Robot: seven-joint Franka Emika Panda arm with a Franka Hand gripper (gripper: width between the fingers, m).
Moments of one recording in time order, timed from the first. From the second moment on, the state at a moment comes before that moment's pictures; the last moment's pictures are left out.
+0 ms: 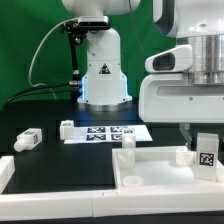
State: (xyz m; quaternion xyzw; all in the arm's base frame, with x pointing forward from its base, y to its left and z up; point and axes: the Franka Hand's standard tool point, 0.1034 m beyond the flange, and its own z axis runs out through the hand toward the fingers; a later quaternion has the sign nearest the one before) arm 0.641 0.113 0.074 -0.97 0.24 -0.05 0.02
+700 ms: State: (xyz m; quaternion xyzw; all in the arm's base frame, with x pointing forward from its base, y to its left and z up) arm 0.637 0.106 0.072 -0.75 0.66 -0.04 0.07
